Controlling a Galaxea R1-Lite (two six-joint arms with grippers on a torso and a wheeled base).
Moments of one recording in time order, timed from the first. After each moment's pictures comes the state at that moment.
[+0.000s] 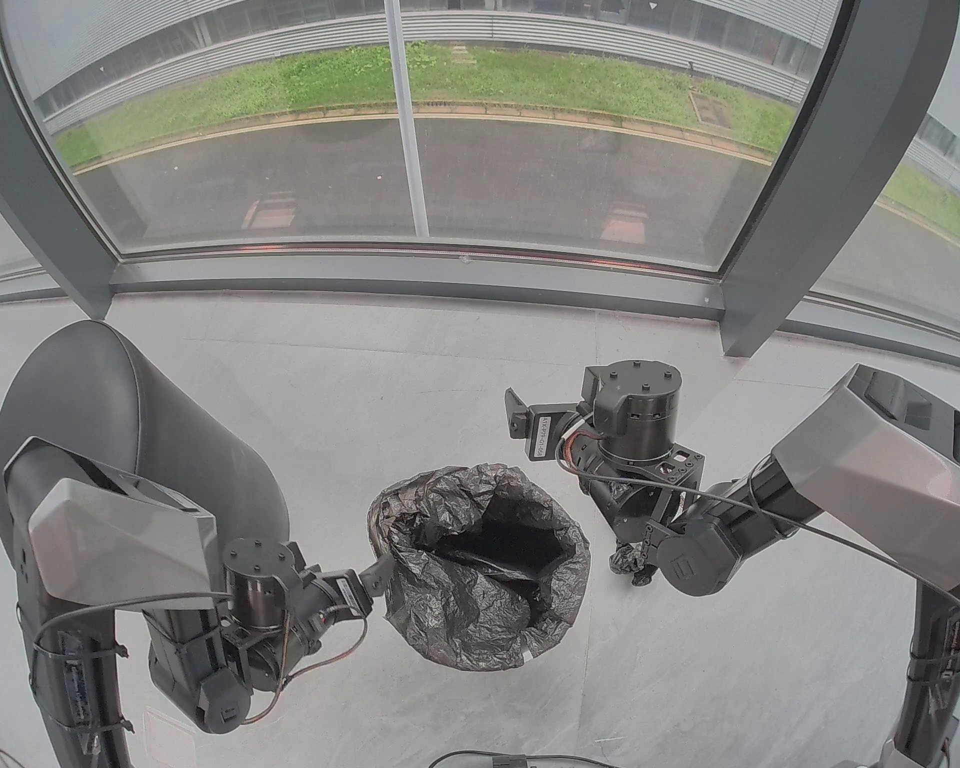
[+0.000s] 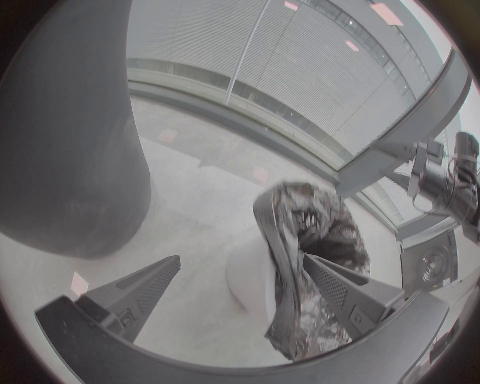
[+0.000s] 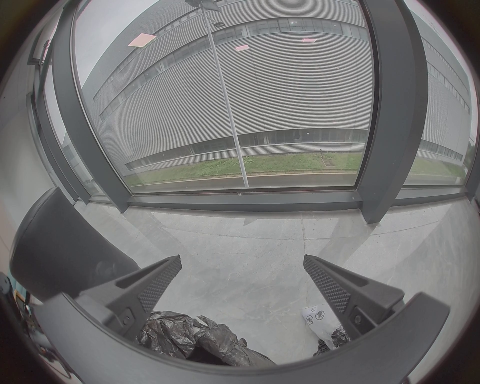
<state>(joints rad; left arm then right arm) -0.45 2.28 -0.30 -1.55 0.17 -0.49 0.66 2.23 -1.15 -0.99 -0.45 0.16</state>
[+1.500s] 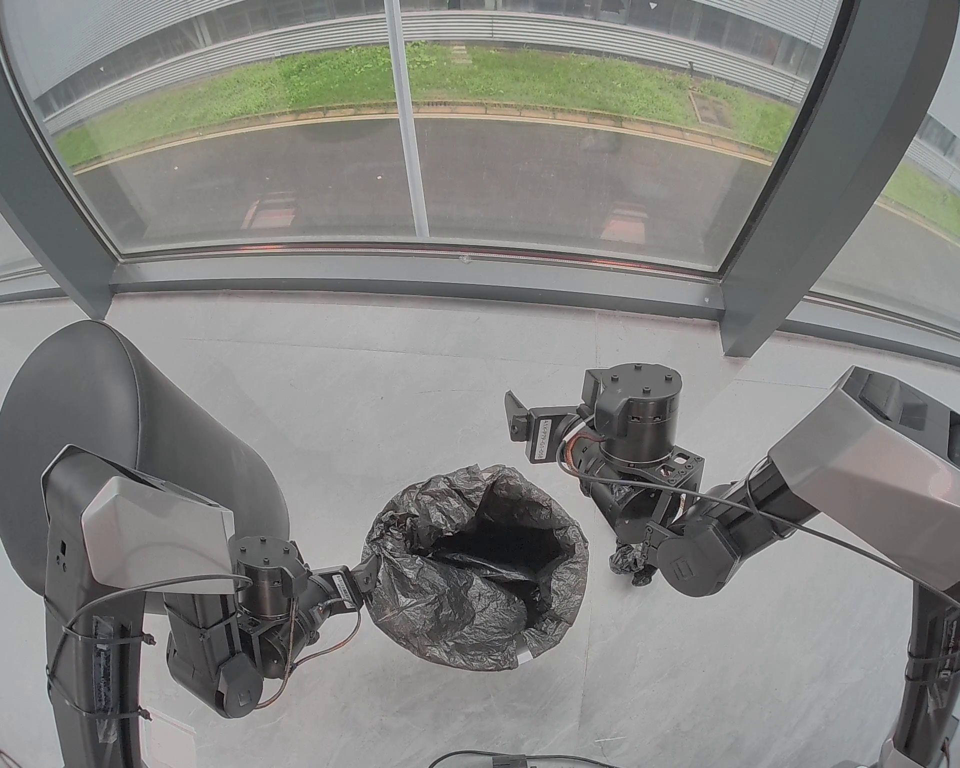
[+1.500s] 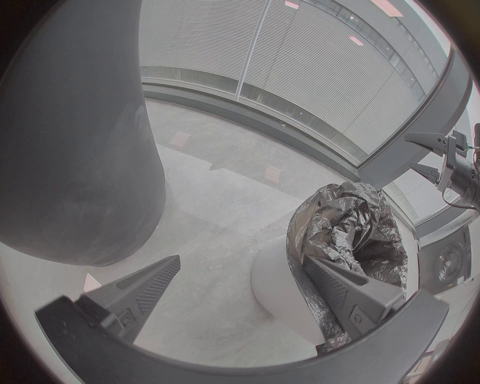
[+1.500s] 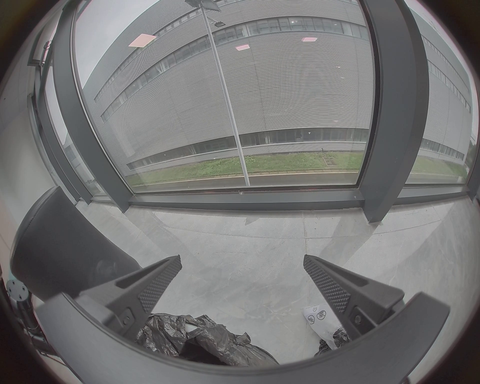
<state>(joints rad) -0.37 2.41 -0.40 -1.55 0.18 -0.44 0.65 2.24 -1.14 -1.00 -0.43 0.16</state>
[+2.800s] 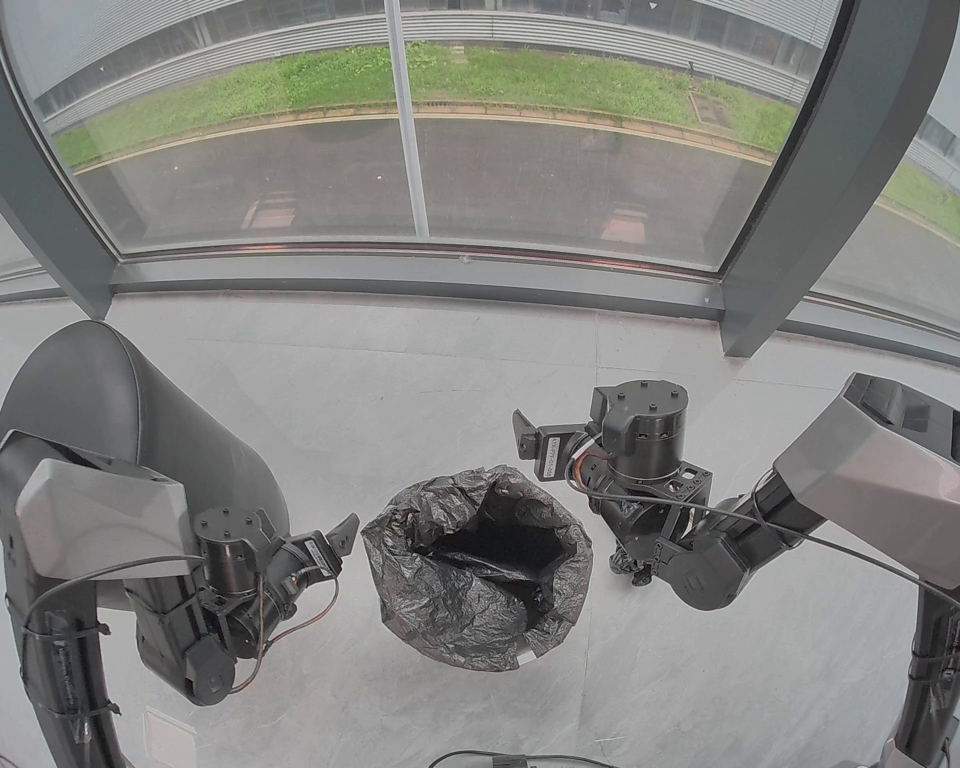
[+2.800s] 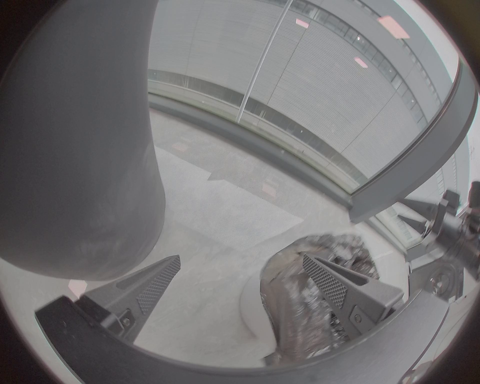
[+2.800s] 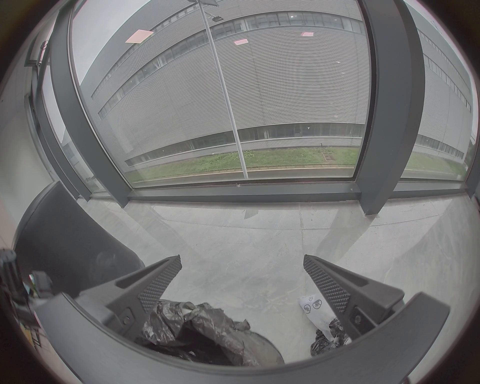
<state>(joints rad) -0.33 2.27 -0.37 -1.55 0.16 -0.48 0.65 2.22 -1.06 -1.02 -0.43 0.18</state>
